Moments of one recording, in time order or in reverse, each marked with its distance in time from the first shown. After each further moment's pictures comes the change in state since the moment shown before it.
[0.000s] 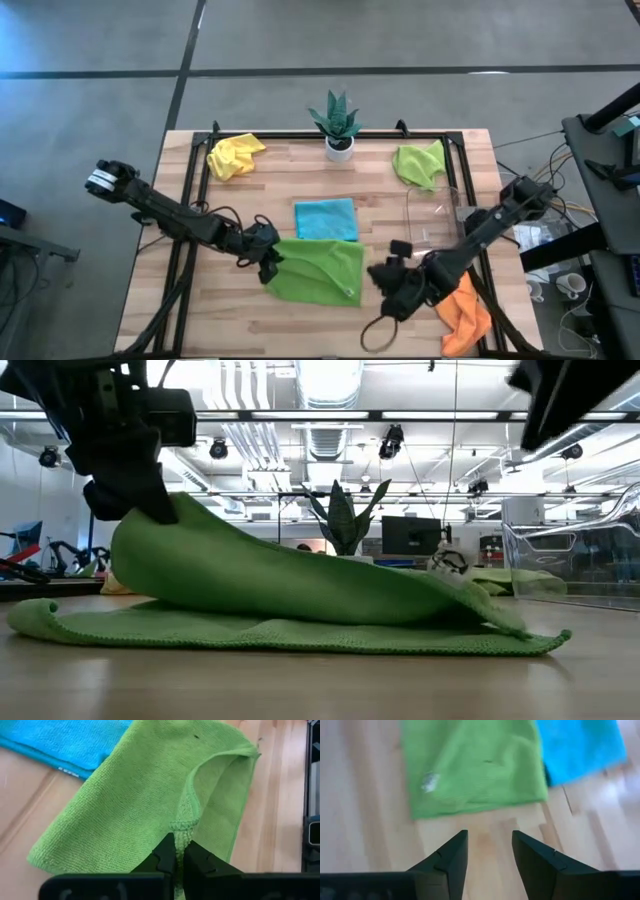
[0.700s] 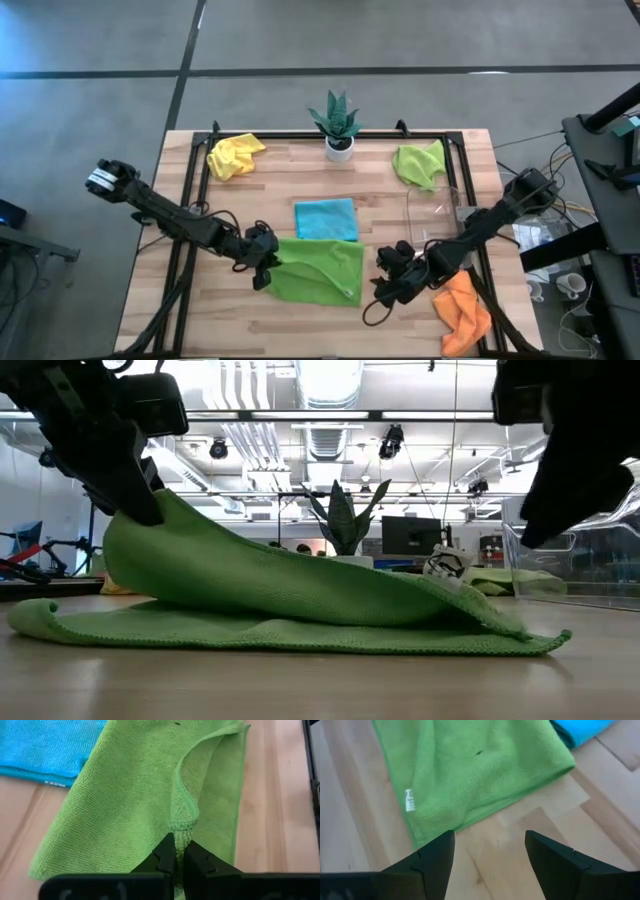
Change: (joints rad) left arm -0.037 0.002 -0.006 0.001 -0.006 0.178; right arm -0.021 -0.085 -0.393 0.521 -0.026 0.285
